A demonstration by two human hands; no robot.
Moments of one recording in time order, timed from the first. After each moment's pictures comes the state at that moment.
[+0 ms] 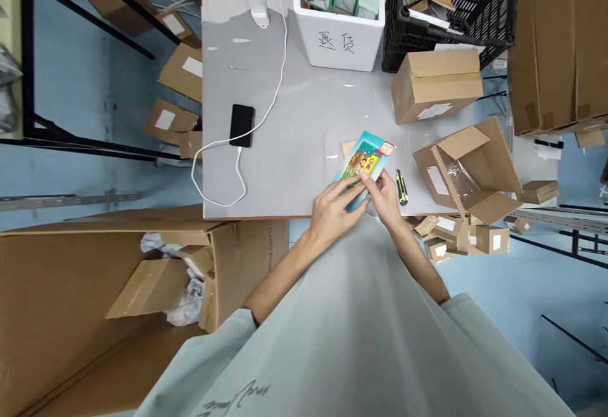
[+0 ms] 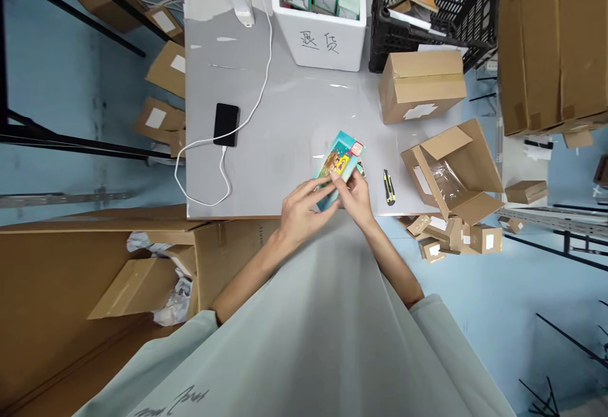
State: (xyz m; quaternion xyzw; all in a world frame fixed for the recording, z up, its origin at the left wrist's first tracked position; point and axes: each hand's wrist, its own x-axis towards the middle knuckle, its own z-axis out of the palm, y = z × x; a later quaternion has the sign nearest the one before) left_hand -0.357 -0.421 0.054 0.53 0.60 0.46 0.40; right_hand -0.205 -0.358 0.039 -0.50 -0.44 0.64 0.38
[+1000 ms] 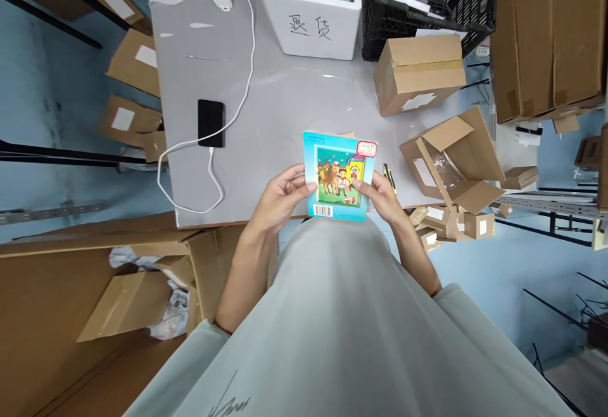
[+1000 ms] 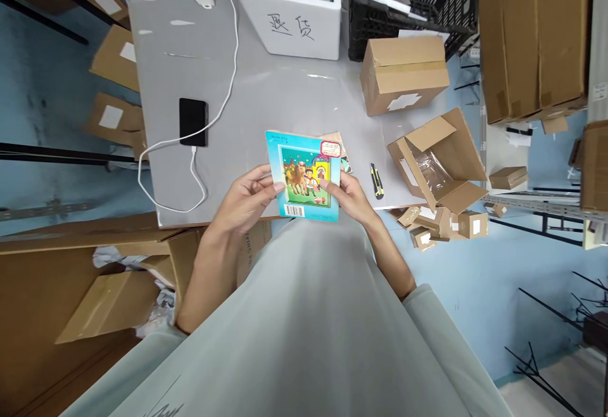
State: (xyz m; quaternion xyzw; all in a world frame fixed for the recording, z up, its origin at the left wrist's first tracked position) left_hand -0.420 -0.401 0.052 0.25 0.50 0.49 0.67; right_hand -0.176 -0.347 0.077 -0.45 -0.48 0.70 0.27
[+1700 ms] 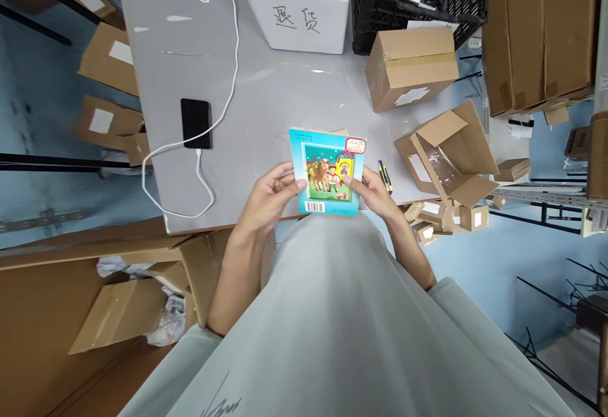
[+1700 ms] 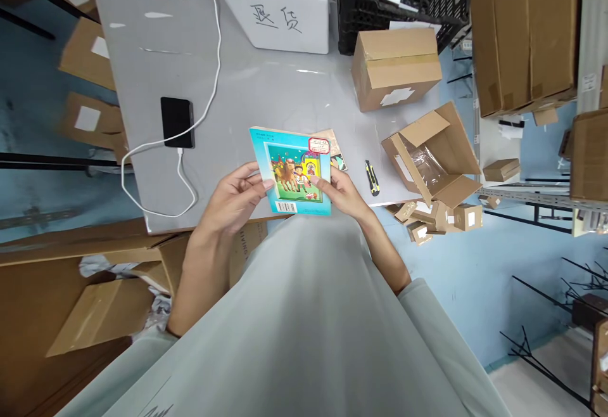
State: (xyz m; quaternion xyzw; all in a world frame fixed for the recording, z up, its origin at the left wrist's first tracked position) left_hand -0.426 -0.395 0.052 0.26 0.52 0.48 0.66; right_hand -0.181 -0.343 0.066 -0.43 -0.49 0.71 0.26
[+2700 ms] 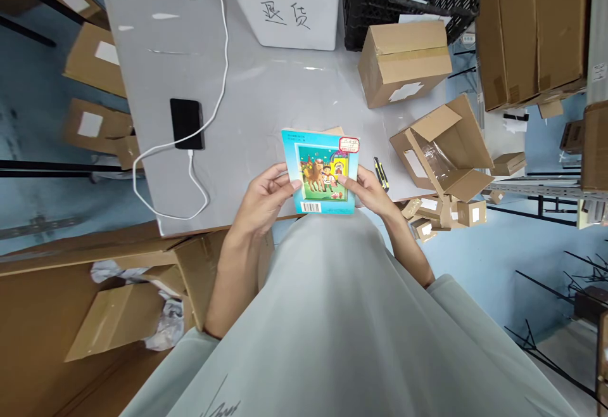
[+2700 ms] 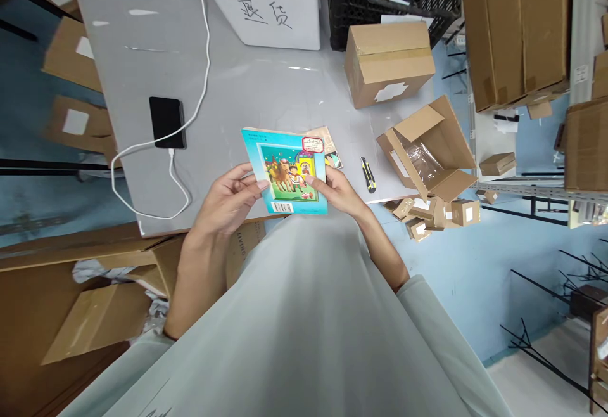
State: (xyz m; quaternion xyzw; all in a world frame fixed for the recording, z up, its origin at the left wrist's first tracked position) left_hand -0.421 -0.401 0.047 0.24 0.53 0.49 0.66; right_hand -0.174 -0.346 0.064 -0.43 -0.50 0.70 0.26
